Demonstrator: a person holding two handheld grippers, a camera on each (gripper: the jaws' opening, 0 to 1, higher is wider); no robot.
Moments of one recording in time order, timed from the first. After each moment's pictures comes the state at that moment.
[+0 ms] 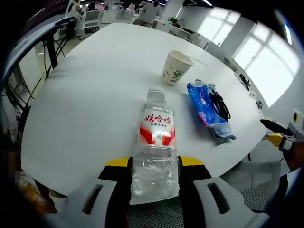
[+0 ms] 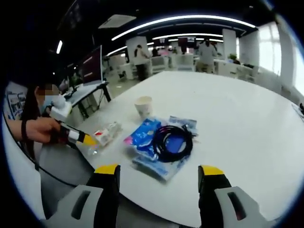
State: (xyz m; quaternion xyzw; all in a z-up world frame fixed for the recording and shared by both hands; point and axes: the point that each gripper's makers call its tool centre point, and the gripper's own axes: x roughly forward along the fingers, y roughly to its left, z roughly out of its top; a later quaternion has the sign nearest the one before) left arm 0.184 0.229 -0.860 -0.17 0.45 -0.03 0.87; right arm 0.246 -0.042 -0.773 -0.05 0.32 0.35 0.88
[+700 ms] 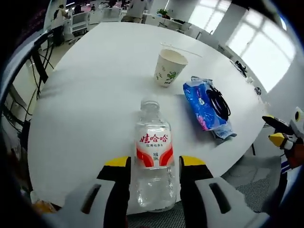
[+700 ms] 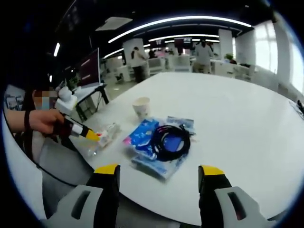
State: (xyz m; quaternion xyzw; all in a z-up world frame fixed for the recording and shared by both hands) left arm 0.207 0.225 -0.850 -0.13 0.49 -0.07 0.86; right arm 0.243 -0.047 -0.772 -0.04 0.32 0.34 0.88
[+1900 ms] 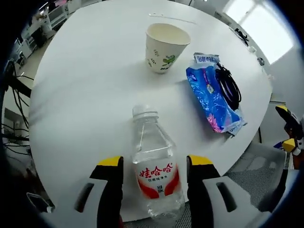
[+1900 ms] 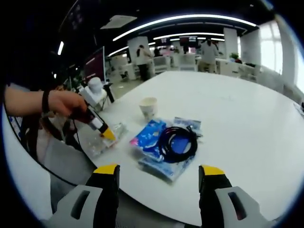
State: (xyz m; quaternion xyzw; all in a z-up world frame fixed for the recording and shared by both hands) left arm 0.235 0.224 -0.866 -0.05 0.61 -0.10 0.79; right arm 0.238 -0.034 -0.765 -0.04 0.33 0.36 0.87
